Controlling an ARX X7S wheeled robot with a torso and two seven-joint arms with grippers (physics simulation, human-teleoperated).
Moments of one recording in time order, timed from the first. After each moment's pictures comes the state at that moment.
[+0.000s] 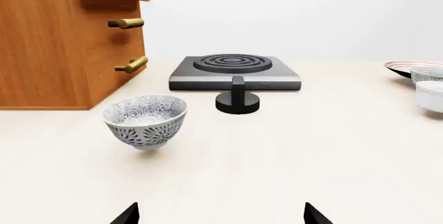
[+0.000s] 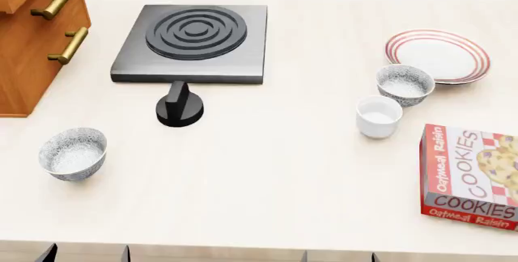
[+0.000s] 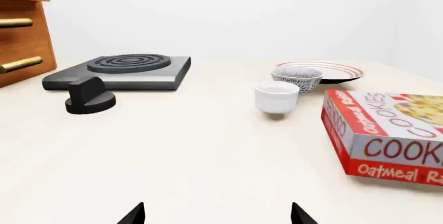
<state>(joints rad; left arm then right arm) 0.00 0.00 0.00 0.00 0.00 0.00 0.00 0.00 0.00 0.00 0.00 0.00 0.00 0.00</state>
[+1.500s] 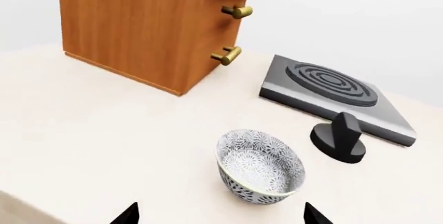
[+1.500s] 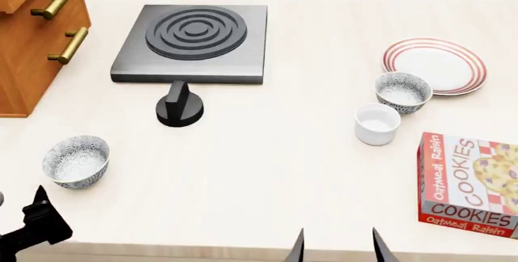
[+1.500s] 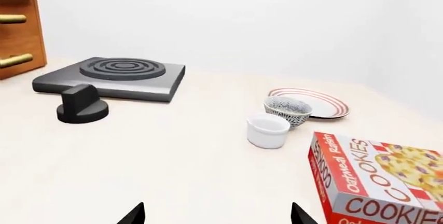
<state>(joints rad) -0.27 -0.16 -0.16 0.01 -0.38 -0.39 -0.21 0.04 0.11 -0.16 -0.24 0.03 0.28 0.18</state>
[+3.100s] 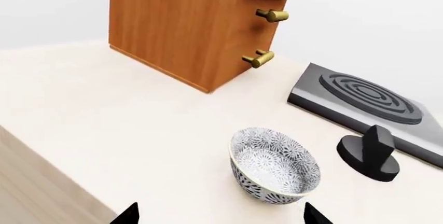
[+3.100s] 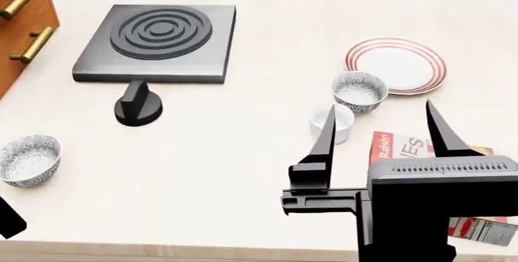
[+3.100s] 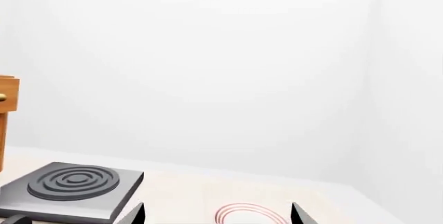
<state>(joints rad) -0.33 -0.22 -0.24 -0.16 -0.41 -0.29 -0.26 0.34 0.22 -0.09 -0.71 0.10 0.73 0.17</state>
